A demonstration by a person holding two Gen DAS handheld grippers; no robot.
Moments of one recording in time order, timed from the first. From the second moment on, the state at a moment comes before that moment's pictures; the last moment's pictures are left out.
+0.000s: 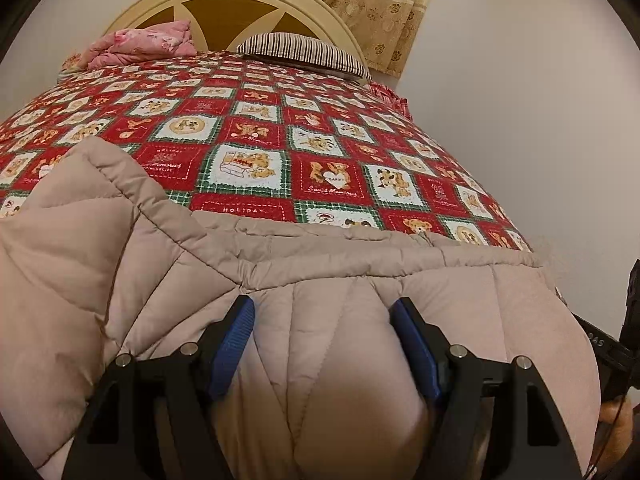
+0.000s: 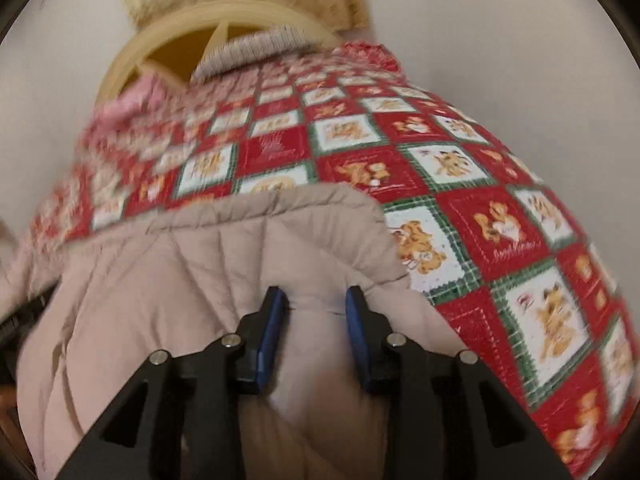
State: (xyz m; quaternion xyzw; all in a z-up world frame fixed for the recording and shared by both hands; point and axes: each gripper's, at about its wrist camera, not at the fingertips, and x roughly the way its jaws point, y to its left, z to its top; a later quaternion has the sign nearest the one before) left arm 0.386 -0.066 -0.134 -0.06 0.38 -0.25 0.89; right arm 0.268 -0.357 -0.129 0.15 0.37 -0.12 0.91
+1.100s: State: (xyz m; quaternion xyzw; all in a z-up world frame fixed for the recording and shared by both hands) left arm 0.371 -0.031 -0.110 -0.10 0.40 -0.27 0.87; right arm 0.287 -0.191 -0.137 0.12 0.36 -0.02 0.92
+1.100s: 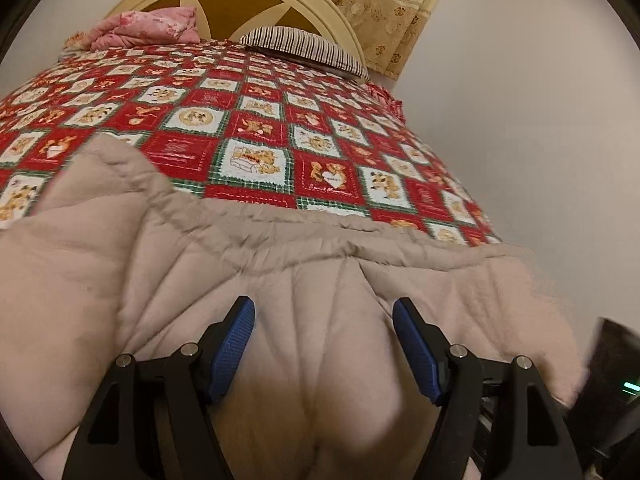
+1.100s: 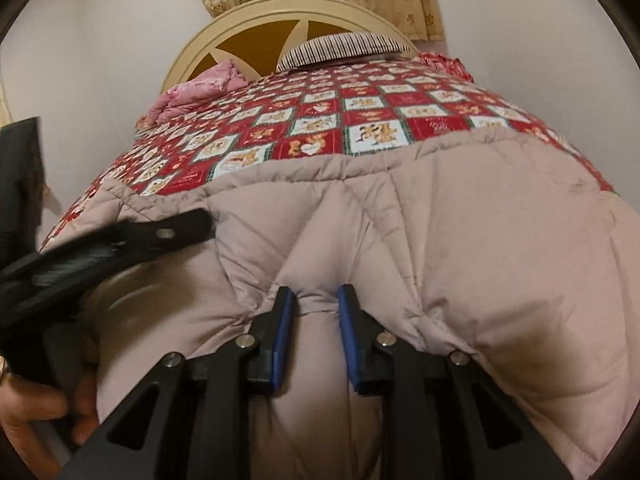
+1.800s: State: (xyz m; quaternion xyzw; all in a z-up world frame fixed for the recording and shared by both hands) left arm 0.177 0.153 -0.148 -0.34 0.37 -0.17 0.85; right arm 0.285 -0.180 -0.136 0.10 0.36 -0.03 0.93
